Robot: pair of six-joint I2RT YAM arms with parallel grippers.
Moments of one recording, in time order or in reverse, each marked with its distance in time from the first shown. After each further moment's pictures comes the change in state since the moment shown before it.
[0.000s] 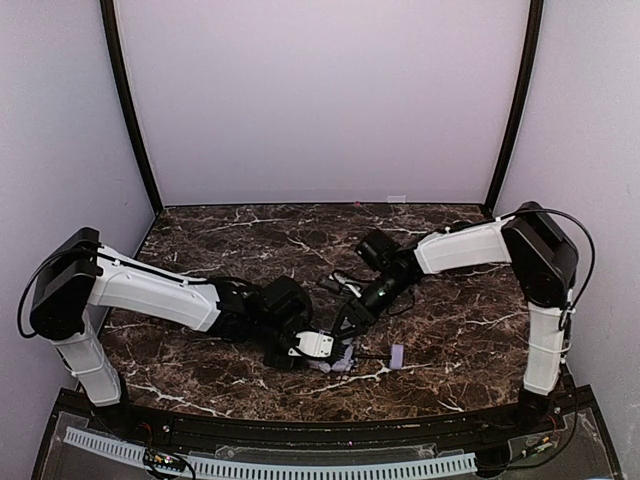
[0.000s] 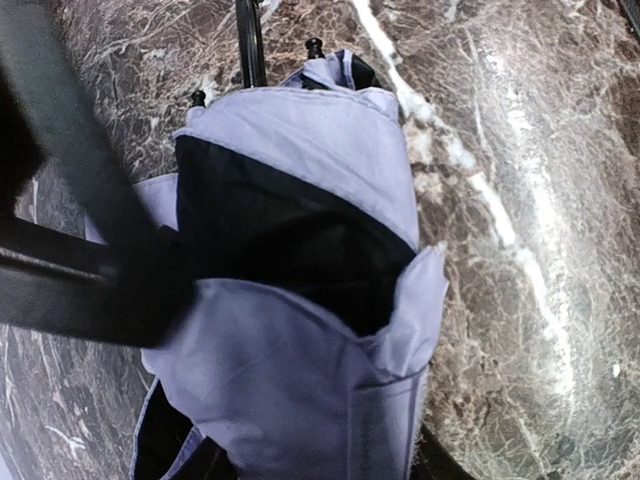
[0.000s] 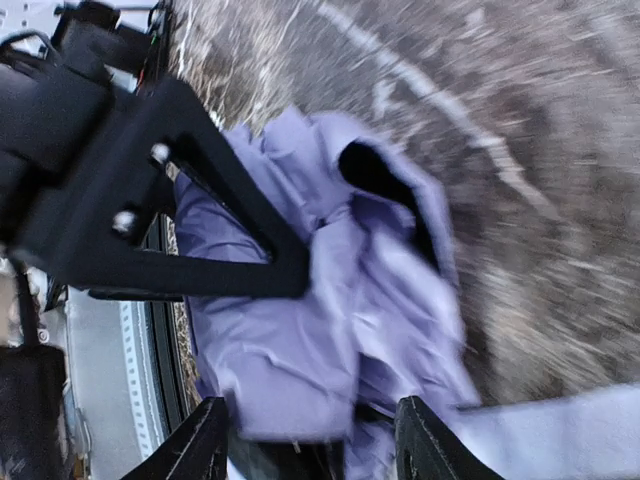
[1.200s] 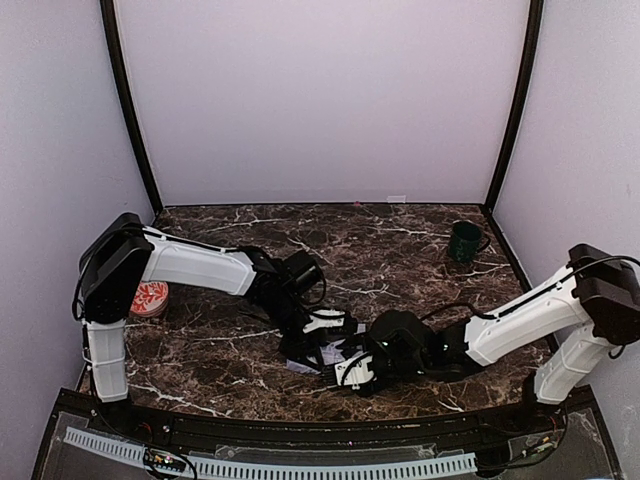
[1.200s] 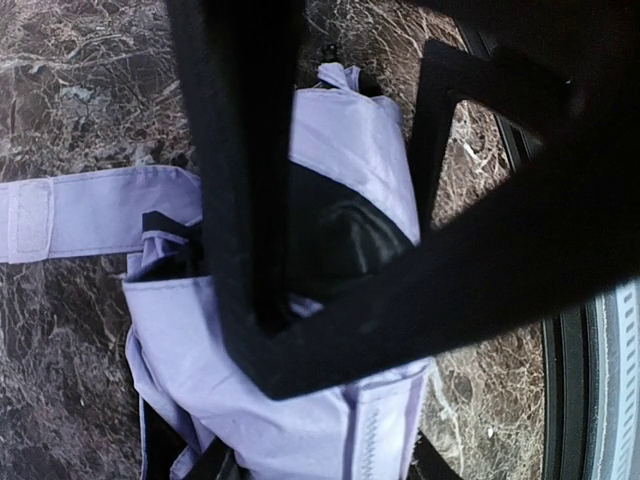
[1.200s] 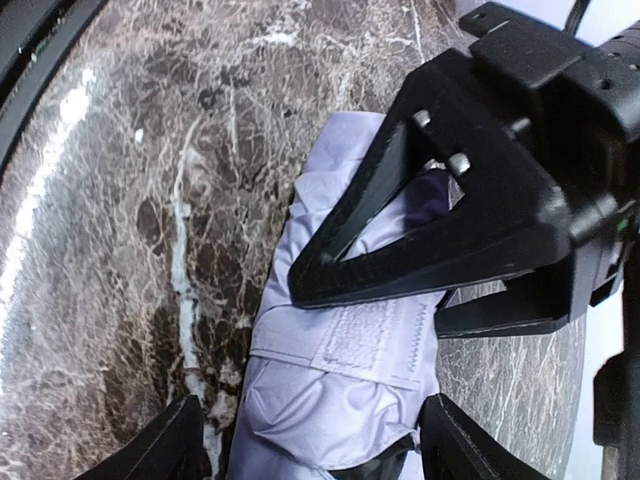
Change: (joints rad) left arm 0.163 0.266 0.322 -0.310 0.556 -0.122; right arm 0.448 -0.443 -0.661 0.737 0.951 -0.641
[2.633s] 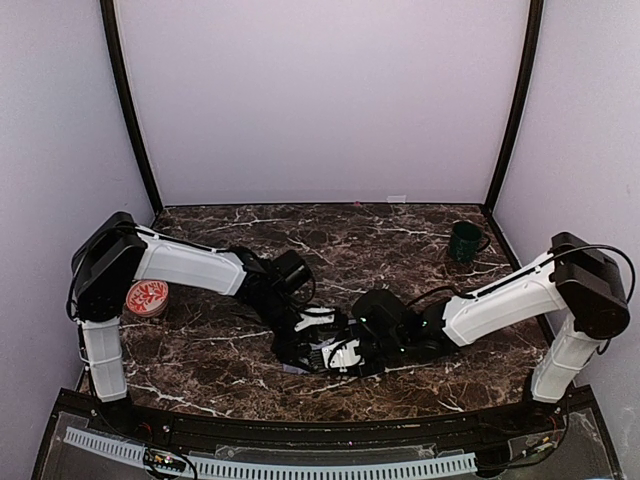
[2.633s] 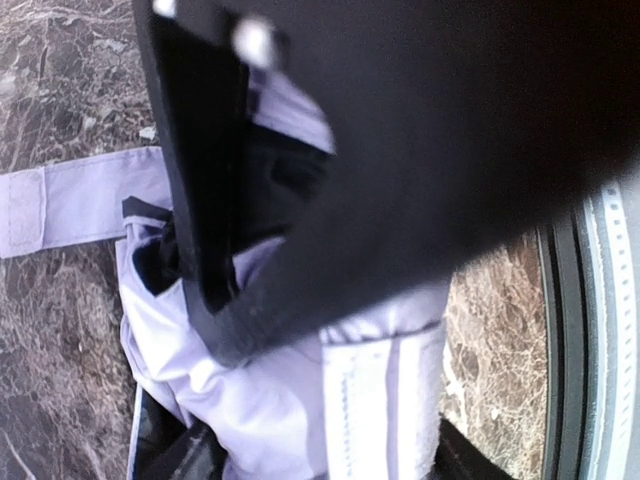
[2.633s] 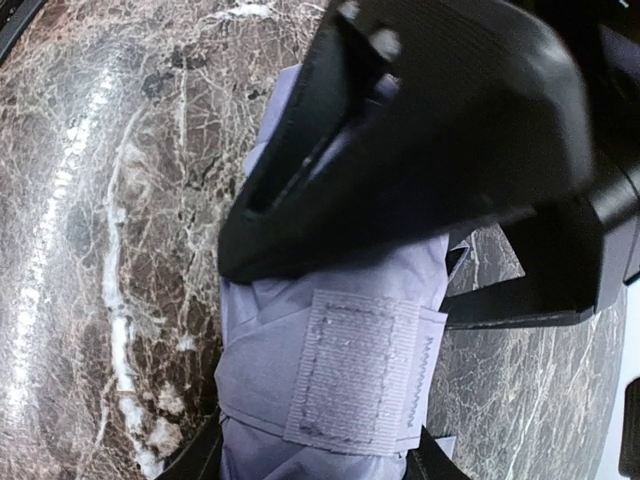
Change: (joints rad) left arm 0.041 -0.042 -0.060 0.037 0.019 -0.026; right arm -0.097 0.122 0.181 -0.177 -0.110 -0.030
